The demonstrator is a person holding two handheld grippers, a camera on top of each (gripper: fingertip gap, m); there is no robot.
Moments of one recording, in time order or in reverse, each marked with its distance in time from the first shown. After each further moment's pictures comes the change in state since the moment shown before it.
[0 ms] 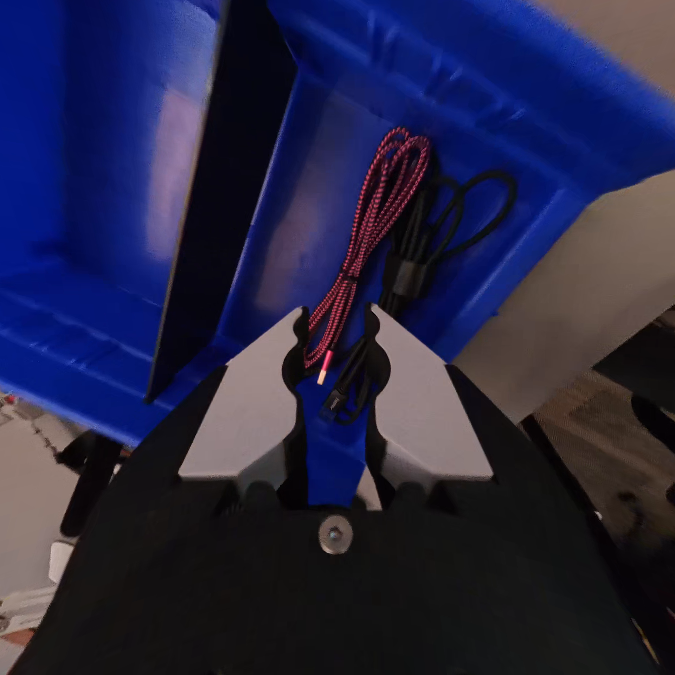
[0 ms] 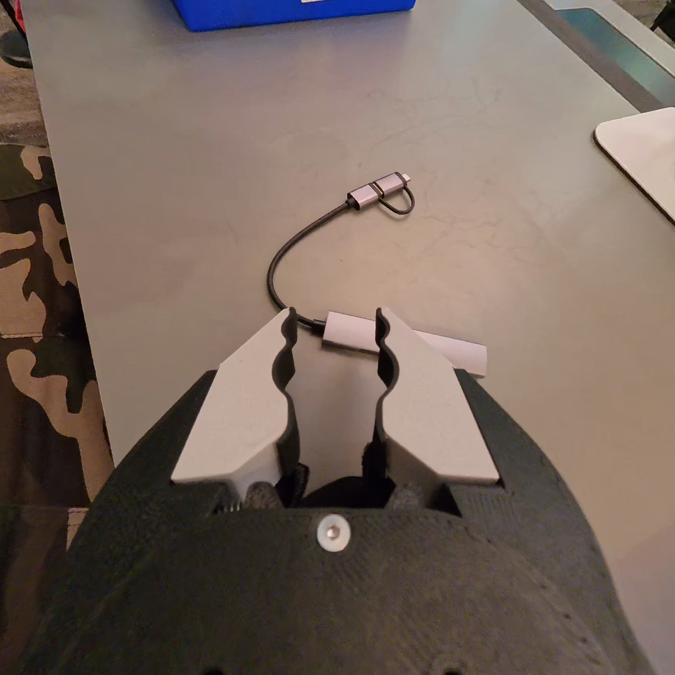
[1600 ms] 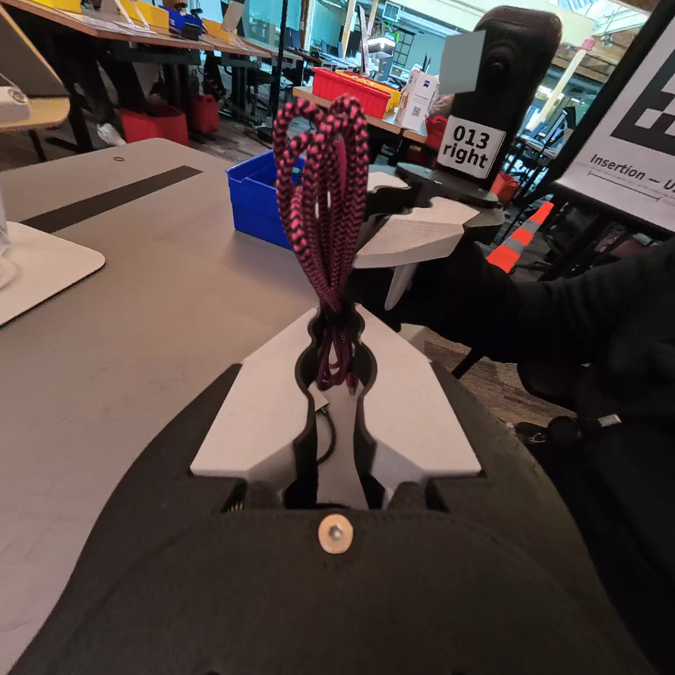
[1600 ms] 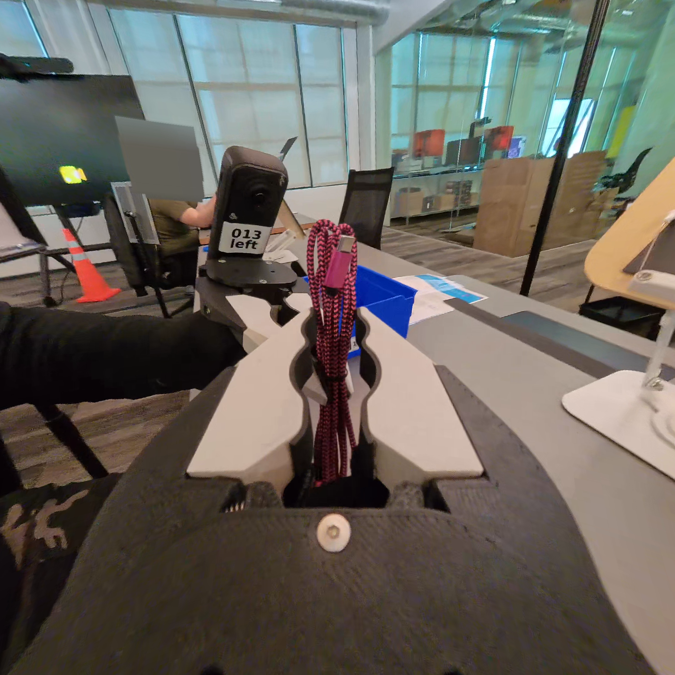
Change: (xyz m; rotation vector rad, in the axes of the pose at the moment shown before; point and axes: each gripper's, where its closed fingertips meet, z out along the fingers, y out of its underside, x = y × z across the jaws) left arm 0.195 -0.320 -0.139 1.219 0.512 -0.050; right arm 0.017 -0.212 -0.055 0.676 -0.091 0.180
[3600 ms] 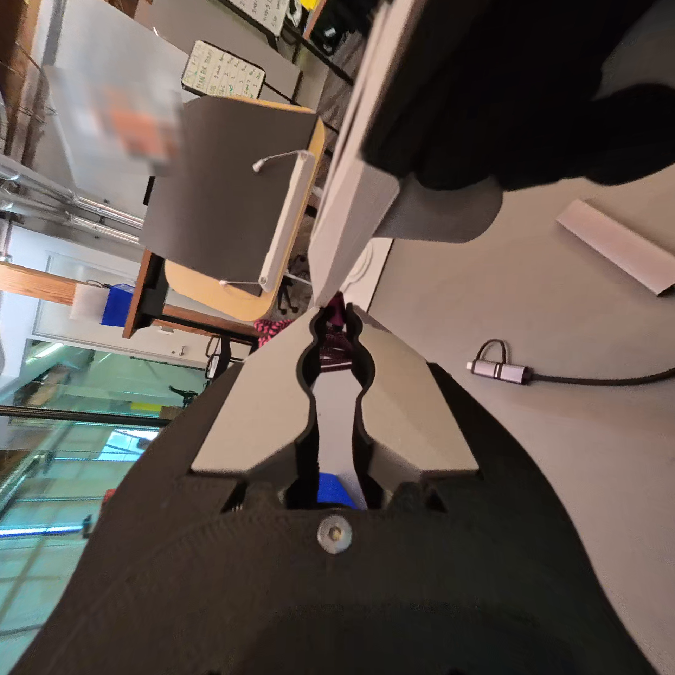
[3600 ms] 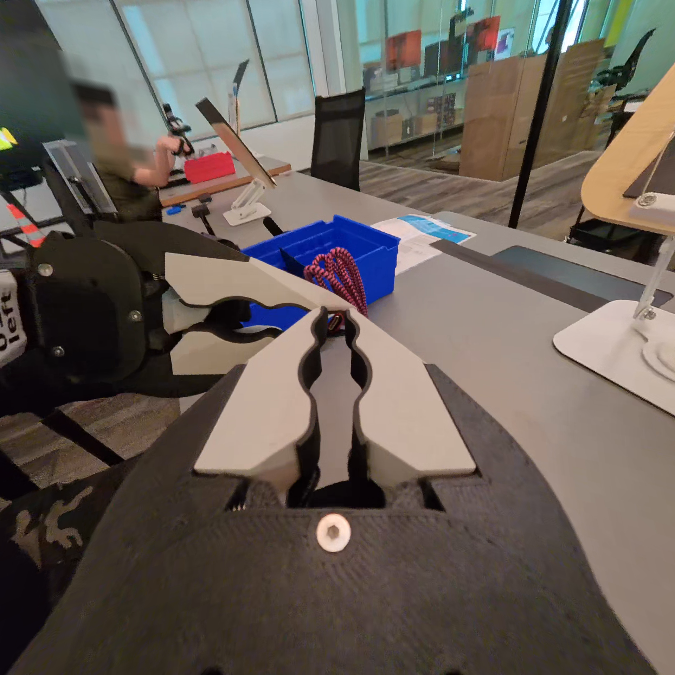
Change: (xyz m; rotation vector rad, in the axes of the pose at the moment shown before) left arm -0.049 -0.015 -0.025 -0.435 -0.867 1.021; right arm 0.017 0.020 0.015 -0.169 0.082 0.095
